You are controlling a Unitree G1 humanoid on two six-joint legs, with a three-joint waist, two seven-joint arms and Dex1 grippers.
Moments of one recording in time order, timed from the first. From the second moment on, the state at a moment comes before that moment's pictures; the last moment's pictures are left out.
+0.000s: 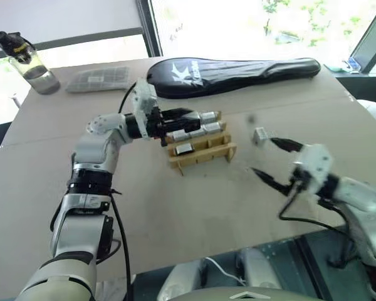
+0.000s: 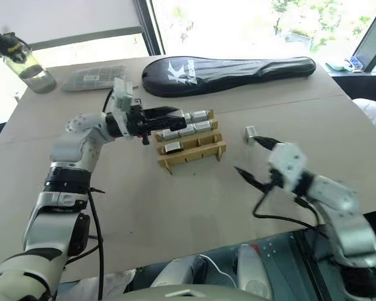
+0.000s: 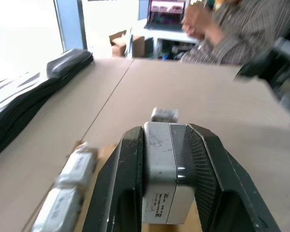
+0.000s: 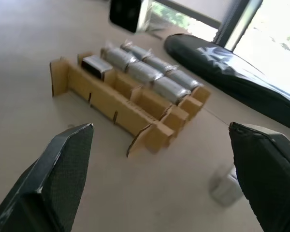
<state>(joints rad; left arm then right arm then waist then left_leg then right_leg) -0.78 0.55 -0.01 0.45 -0.39 0.15 -1.30 0.09 -0.60 -0.20 -0.58 0.44 0.28 0.80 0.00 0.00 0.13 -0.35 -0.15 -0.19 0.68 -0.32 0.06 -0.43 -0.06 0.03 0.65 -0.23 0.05</state>
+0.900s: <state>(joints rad) -0.78 0.43 -0.01 0.71 -0.32 -0.03 -1.44 0.44 -0.70 -0.57 -0.59 0.91 0.36 1.10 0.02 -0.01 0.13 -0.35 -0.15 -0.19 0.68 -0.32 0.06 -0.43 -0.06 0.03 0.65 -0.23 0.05</state>
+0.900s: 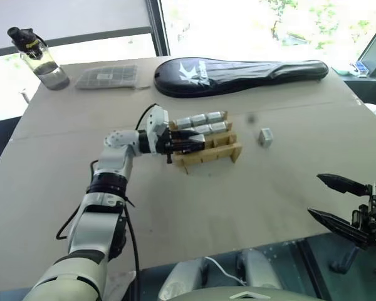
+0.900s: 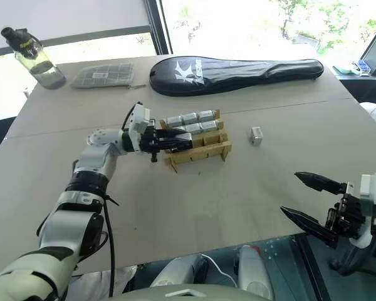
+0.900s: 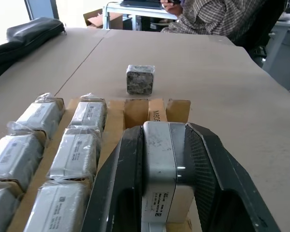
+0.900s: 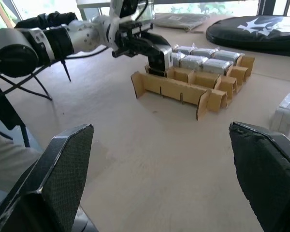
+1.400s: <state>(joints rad) -0.86 0.36 -0.01 0.90 -0.26 -0.20 -1.43 0.47 -0.70 -0.60 -0.61 0.93 0.36 1.08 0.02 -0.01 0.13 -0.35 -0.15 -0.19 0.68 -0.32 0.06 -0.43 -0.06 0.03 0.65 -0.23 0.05</state>
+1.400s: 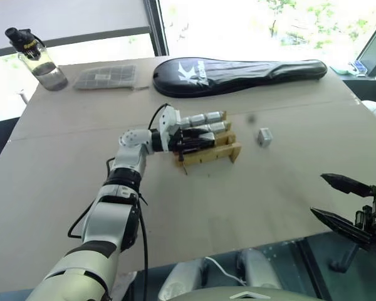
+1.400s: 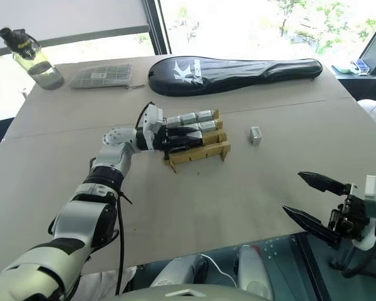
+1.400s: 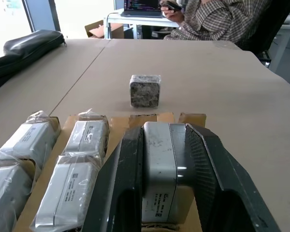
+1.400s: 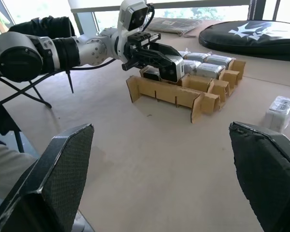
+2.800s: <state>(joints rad) -0.61 0.64 0.09 0.19 -0.49 0.27 -1.46 -0.06 -0.54 -0.15 -0.38 0.43 0.40 0.58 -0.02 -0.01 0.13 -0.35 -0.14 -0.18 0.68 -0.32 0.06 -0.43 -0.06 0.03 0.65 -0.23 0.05</state>
